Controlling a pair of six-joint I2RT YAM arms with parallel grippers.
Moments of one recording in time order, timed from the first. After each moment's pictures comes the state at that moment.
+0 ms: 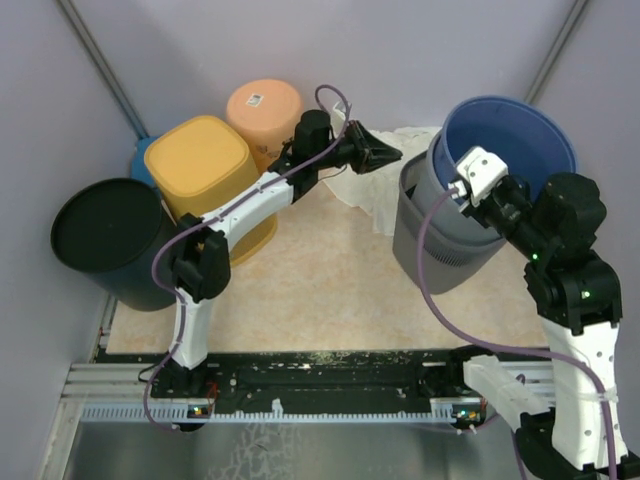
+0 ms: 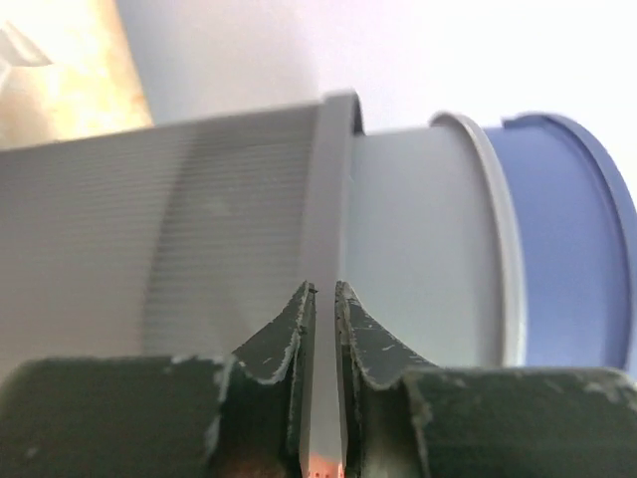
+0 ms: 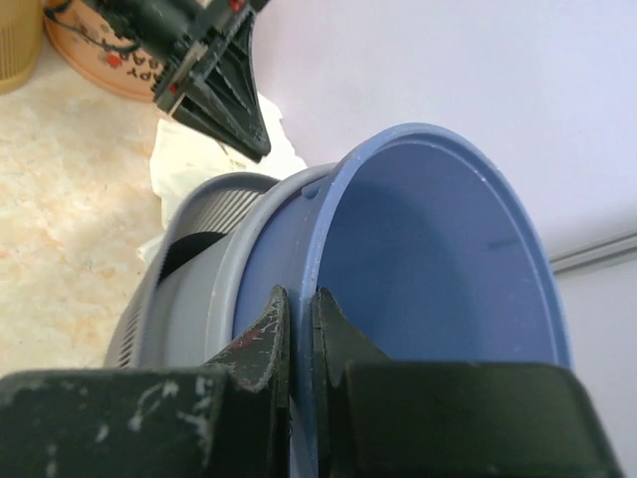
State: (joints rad) left arm -0.68 2.09 1.89 0.17 0.56 -1.35; right arm 0.20 0.88 1.54 -0.84 -0.26 -0.71
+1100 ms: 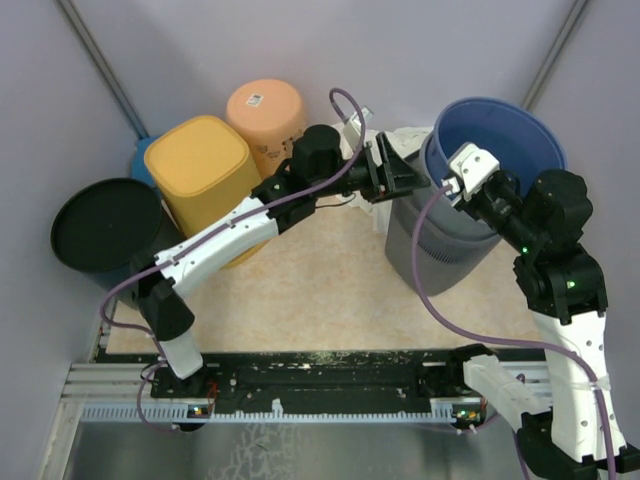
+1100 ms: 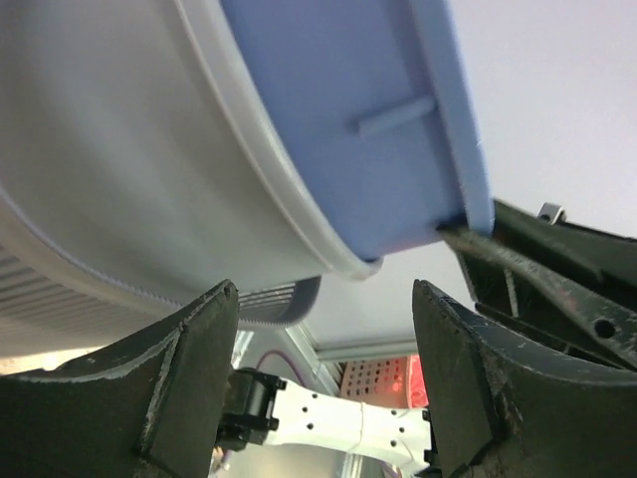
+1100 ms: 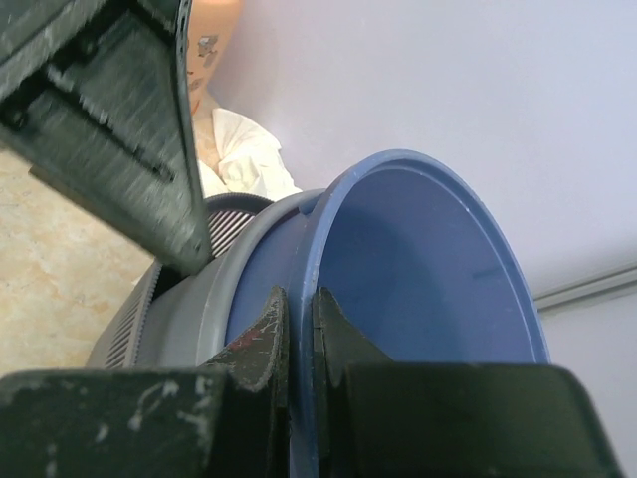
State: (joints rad) left arm -0.87 1.76 1.79 -0.08 0.36 -1.03; right arm 0.21 0.86 1.46 -0.70 -0.30 -0.70
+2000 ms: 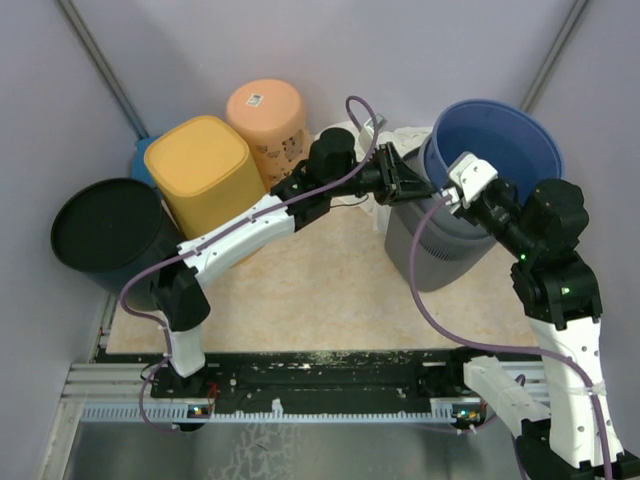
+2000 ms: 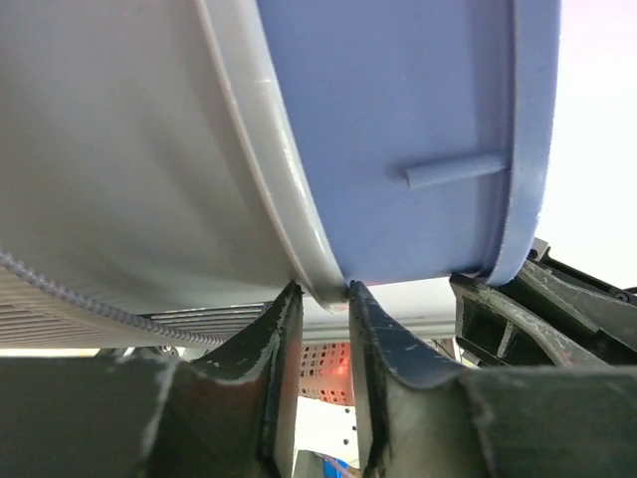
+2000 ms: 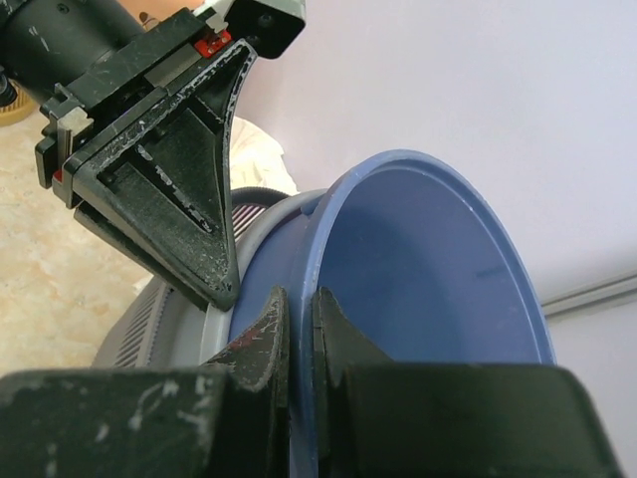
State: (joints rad) left arm -0.90 1.87 1.80 0.00 0.44 -1.21; right arm 0.21 0.81 1.37 -0.63 -0.33 -0.70
